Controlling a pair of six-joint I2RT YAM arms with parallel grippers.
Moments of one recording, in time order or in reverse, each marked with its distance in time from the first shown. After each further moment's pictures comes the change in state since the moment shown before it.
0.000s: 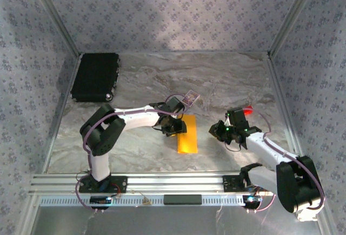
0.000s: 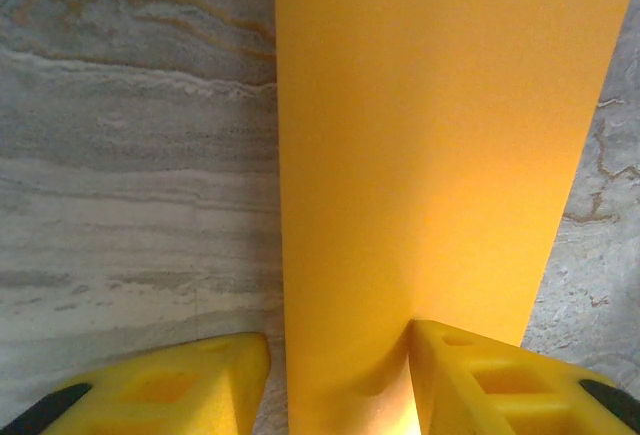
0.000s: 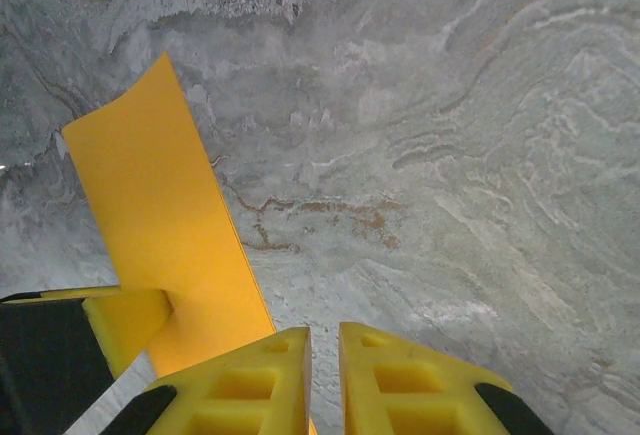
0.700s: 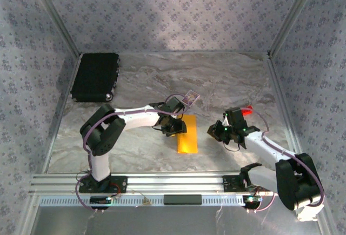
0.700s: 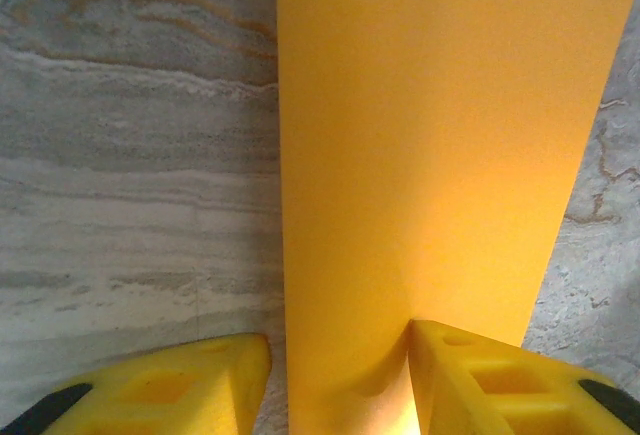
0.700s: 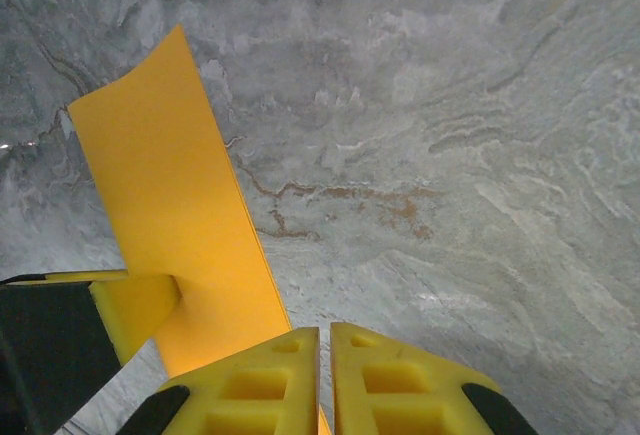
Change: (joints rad) left arm 0.000 0.003 0.000 0.001 0.003 -0.003; right arm 0.026 0.024 0.005 0.024 -0.018 0.000
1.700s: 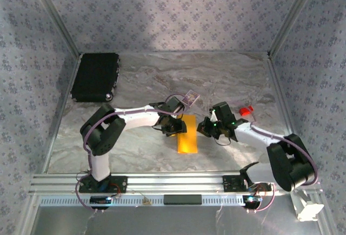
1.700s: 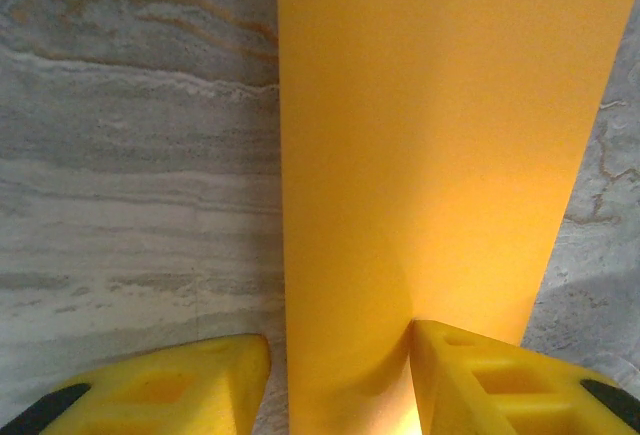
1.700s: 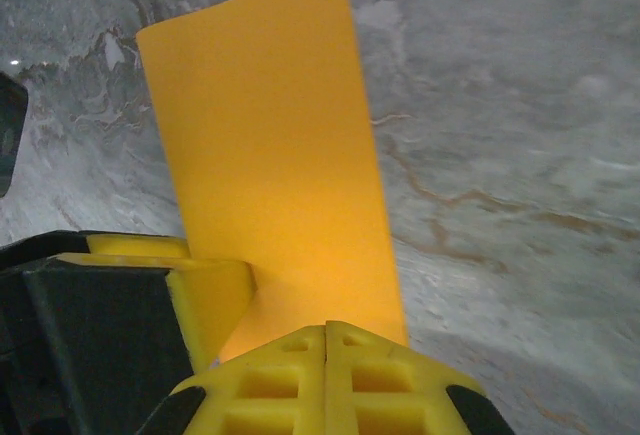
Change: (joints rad) left arm 0.002 0.003 0.002 -0.001 0.004 -0.001; right arm 0.148 0.204 0.126 0.097 -0.029 -0.023
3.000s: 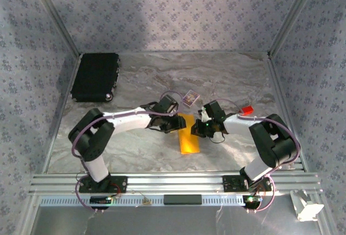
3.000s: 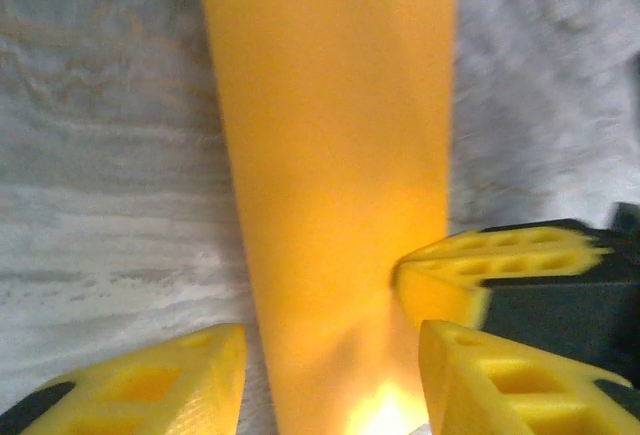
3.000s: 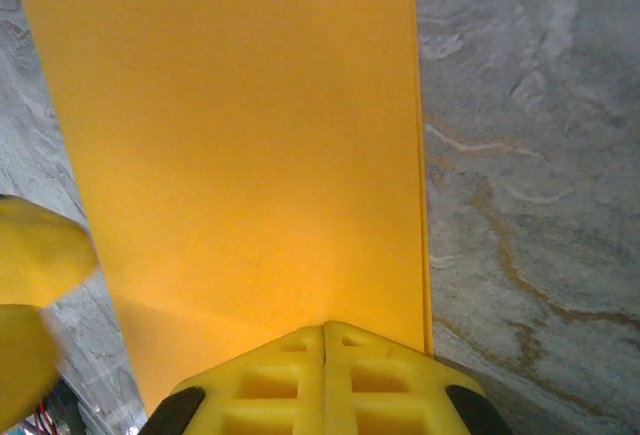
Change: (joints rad) left arm 0.045 -0.154 -0.118 0.171 0.025 -0.017; right arm 0.029 0.242 0.092 0.006 -0.066 -0.206
